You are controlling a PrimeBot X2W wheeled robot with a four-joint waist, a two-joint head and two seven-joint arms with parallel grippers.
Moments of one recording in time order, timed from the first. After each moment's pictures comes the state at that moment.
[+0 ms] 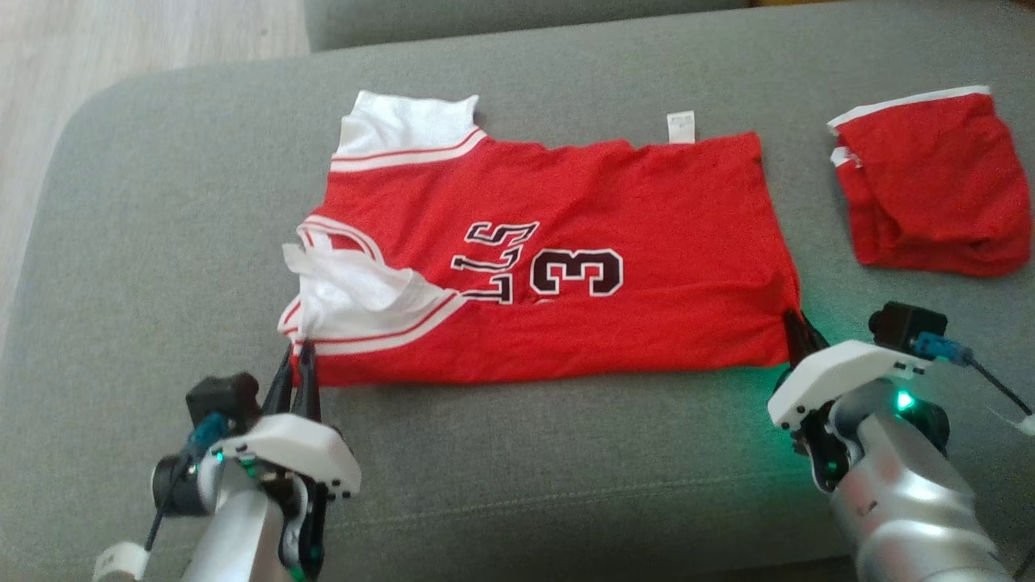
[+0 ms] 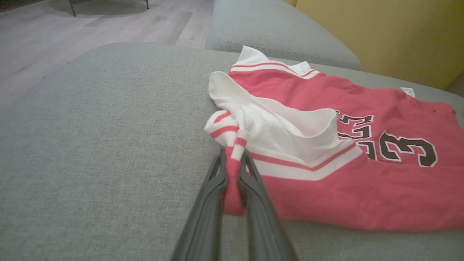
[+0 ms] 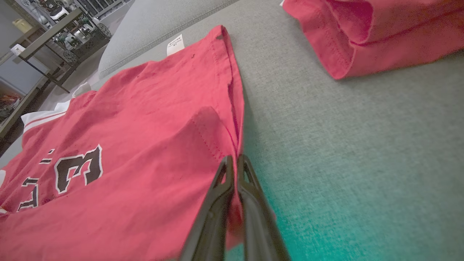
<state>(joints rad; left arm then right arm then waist) -0.24 0.05 -0.19 0.60 -0.29 0.04 -0.26 -0.60 -0.06 -0.07 1.19 0.38 0.13 -0.26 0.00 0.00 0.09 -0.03</state>
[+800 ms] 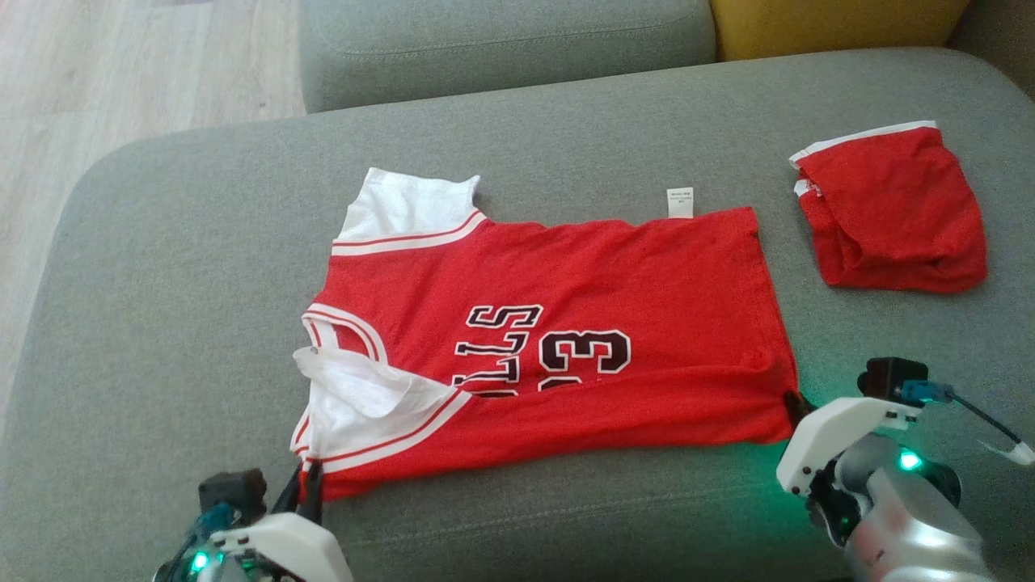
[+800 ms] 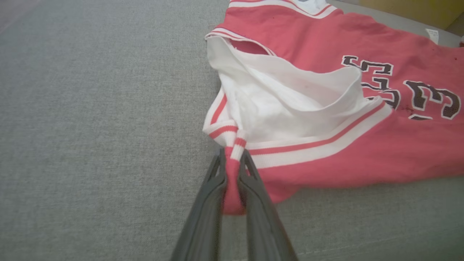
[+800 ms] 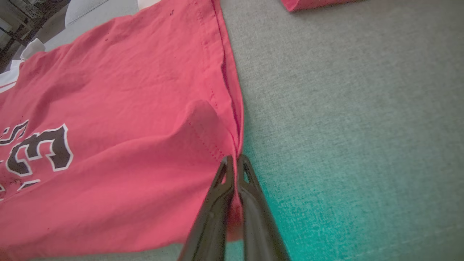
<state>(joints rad) -0.05 0.09 -0.21 0.59 -0.31 0.01 -0.16 -0.53 -0.07 -0.14 1.23 0.23 0.13 -0.13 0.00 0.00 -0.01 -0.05</state>
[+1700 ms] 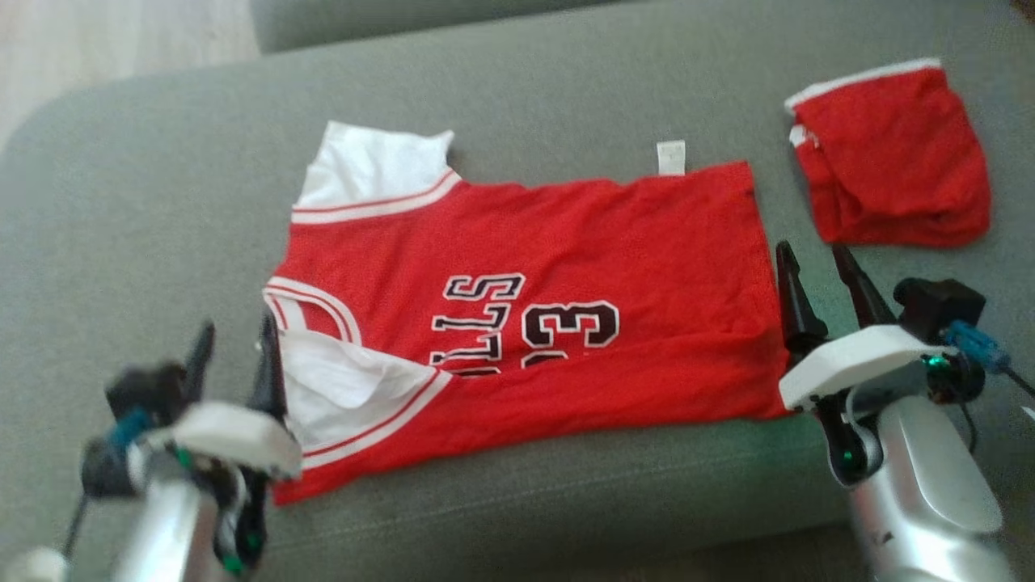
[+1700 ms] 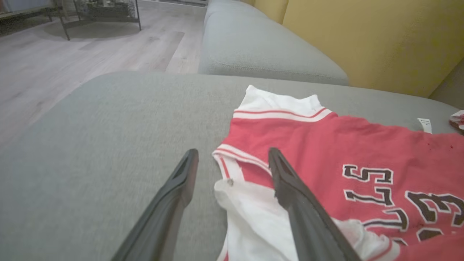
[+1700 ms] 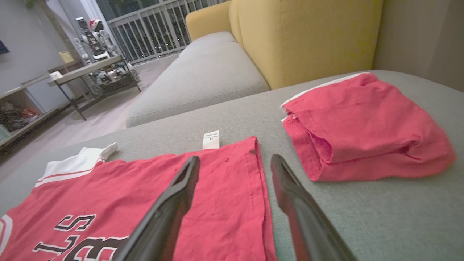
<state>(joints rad) -0.15 0.14 -0.16 0.41 -0.34 0.03 -0.23 -0.39 -0.05 -0.07 0.62 0.26 0.13 -0.23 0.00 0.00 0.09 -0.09</state>
